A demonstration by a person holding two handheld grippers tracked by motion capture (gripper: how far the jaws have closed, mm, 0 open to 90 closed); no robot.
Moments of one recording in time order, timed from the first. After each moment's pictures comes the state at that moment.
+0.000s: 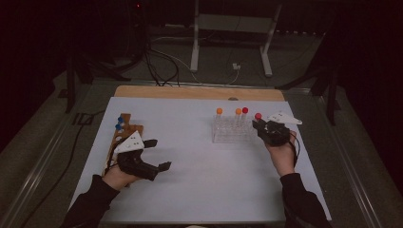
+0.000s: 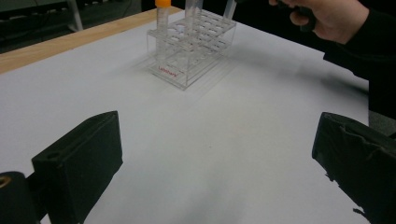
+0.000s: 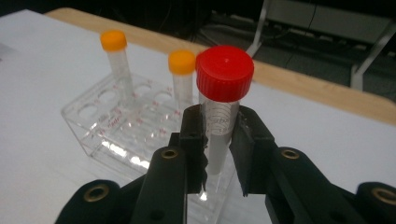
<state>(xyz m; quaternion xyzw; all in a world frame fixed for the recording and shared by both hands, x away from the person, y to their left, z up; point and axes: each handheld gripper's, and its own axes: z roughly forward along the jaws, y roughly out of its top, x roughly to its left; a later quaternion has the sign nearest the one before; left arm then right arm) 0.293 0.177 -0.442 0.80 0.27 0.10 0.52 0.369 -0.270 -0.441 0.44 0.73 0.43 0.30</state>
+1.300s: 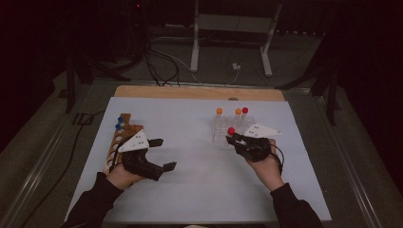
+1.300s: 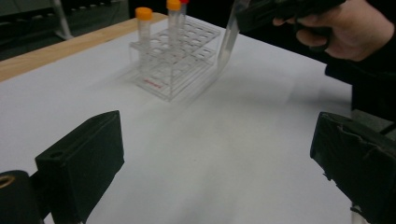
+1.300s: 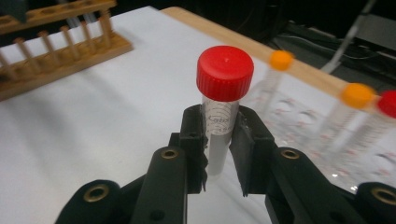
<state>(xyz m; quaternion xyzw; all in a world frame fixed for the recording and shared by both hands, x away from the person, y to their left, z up) 0.291 0.160 -0.431 0.81 0.25 0.09 0.53 0.318 -0.199 -0.427 0.33 0.80 0.46 0.22</state>
